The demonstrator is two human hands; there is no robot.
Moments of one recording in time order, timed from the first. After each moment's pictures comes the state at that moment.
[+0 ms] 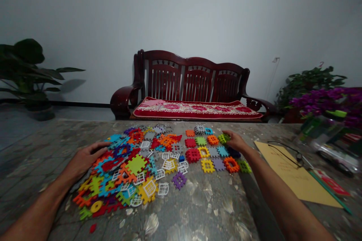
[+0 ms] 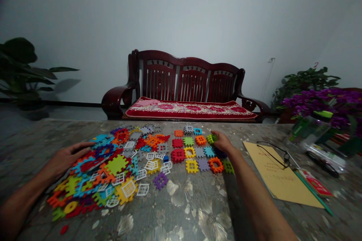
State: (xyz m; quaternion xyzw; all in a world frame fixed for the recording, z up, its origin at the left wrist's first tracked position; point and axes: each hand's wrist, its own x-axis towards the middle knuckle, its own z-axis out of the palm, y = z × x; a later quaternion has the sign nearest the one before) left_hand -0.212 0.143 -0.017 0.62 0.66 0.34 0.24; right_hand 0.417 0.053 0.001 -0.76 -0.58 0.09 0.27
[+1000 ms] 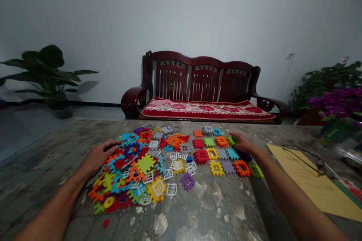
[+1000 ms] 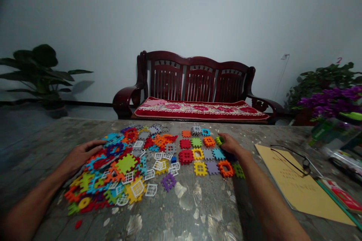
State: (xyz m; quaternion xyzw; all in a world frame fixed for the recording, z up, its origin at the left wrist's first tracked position) left_hand -0.207 0.135 -0.012 0.62 0.65 0.34 0.27; right_hand 0.422 0.066 -0.006 -0.76 -0.61 0.11 0.17
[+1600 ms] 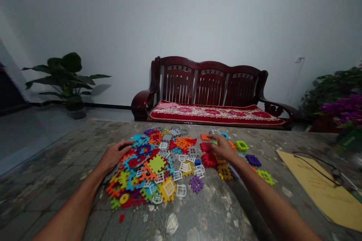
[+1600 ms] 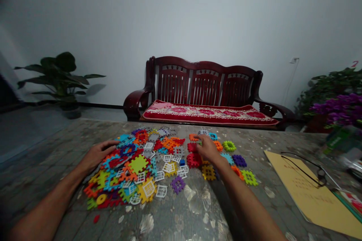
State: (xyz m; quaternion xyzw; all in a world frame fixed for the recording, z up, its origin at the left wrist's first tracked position) left_hand -0.210 0.141 -0.023 0.60 0.63 0.40 0.29; right_hand 0.274 0.084 -0.002 -0.63 -0.71 0.08 0.28
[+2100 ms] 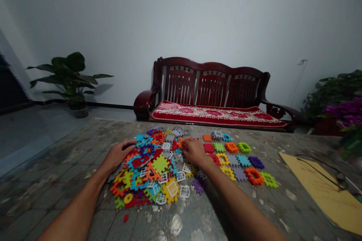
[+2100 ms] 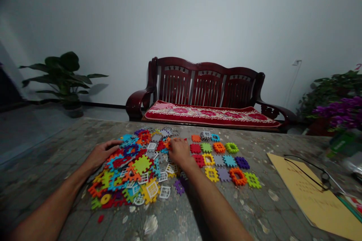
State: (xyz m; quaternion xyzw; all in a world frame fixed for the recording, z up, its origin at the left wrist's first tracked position) left_hand -0.206 0.136 -0.014 0.61 0.63 0.38 0.28; right_hand 0.134 0.092 0.007 -0.63 -0.76 0.03 0.12
